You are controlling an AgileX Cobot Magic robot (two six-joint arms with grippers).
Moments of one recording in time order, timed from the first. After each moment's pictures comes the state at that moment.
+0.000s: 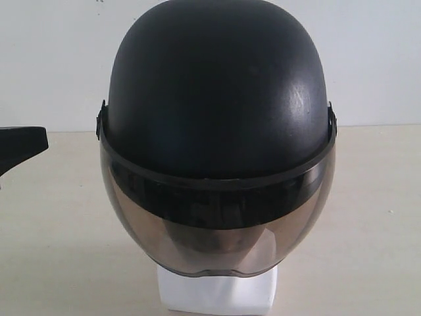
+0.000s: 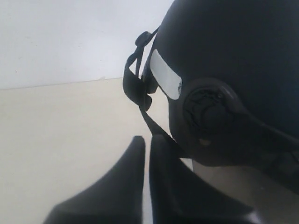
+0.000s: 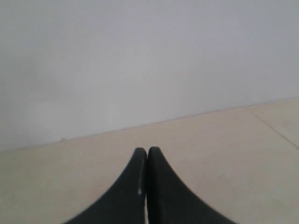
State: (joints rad) left arm -0.08 0.82 -0.50 1.65 -0.39 -1.79; right arm 0.09 0.02 -0.20 -0.53 0.36 0.68
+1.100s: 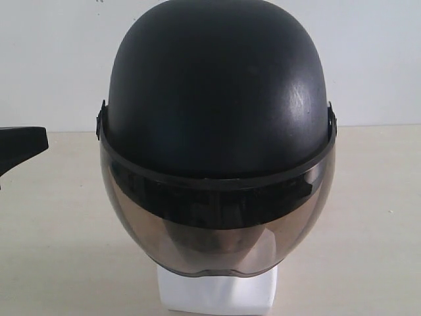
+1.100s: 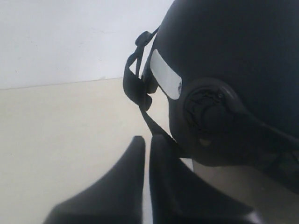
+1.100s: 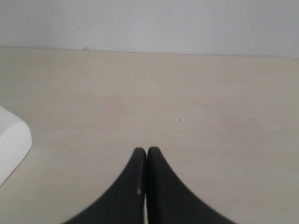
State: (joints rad) left arm -0.08 0.82 -0.50 1.65 -0.39 -1.79; right arm 0.08 0.00 0.00 -0.01 0.33 0.01
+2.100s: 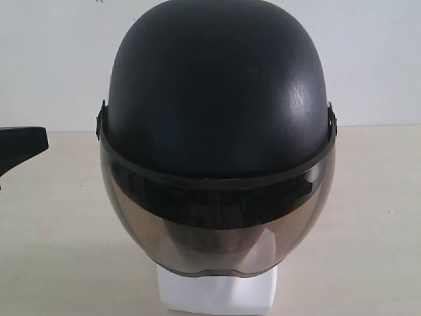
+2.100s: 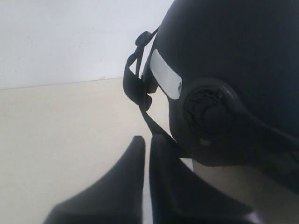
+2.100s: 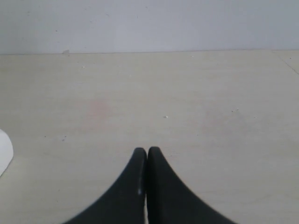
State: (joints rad) left arm -0.08 0.82 -0.50 1.65 -0.39 -1.79; right arm 0.00 0.00 0.00 0.02 0.33 0.01
